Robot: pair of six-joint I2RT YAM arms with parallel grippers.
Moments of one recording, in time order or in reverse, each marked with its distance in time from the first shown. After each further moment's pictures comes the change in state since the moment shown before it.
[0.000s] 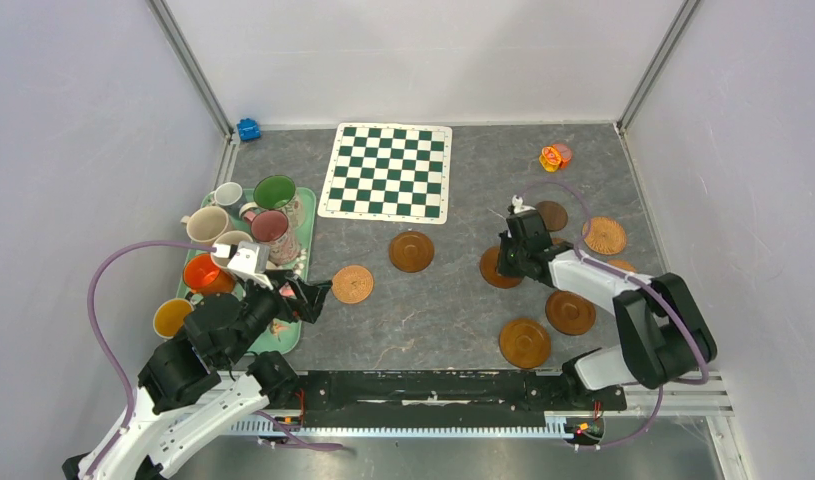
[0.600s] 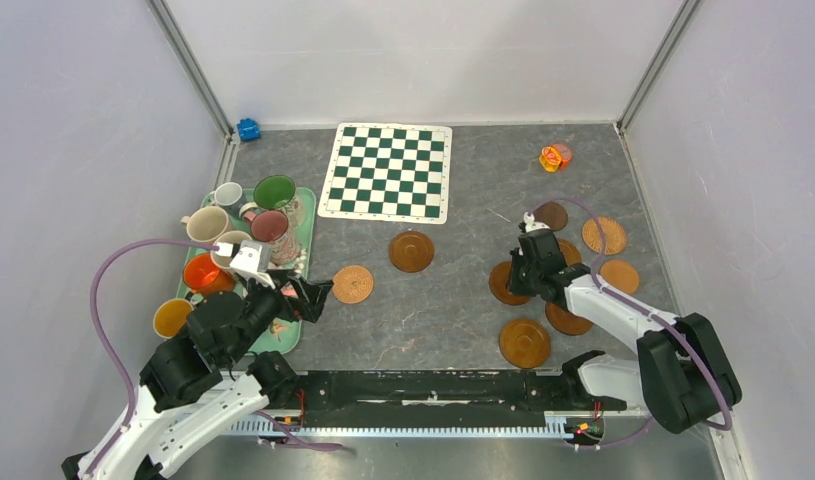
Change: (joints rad) left arm 0.000 0.013 0.000 0.000 0.000 0.000; right arm 0.001 -0.230 -0.167 -0.070 0.005 -0.006
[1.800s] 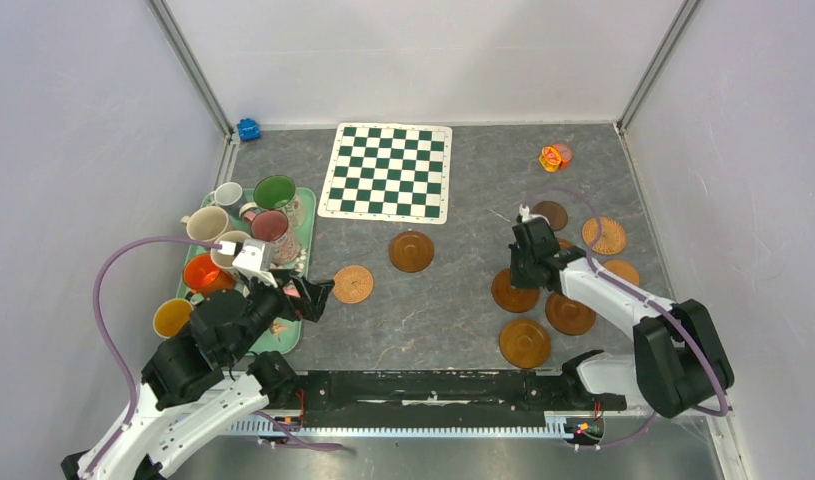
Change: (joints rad) left arm 0.000 0.014 0.000 0.000 0.000 0.000; right arm 0.005 0.042 0.091 -0.164 0.076 -0.033
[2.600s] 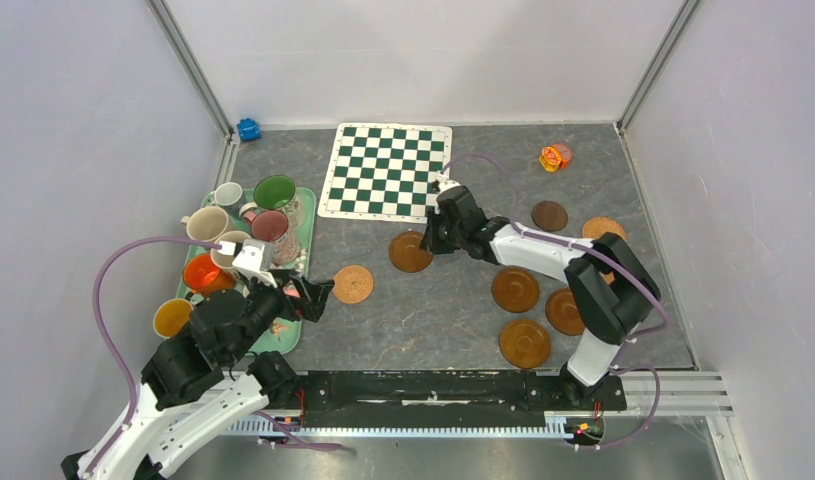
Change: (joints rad) left arm 0.000 0.000 0.000 0.000 0.000 0.000; right arm 0.271 0.436 0.429 0.325 -0.185 0.135
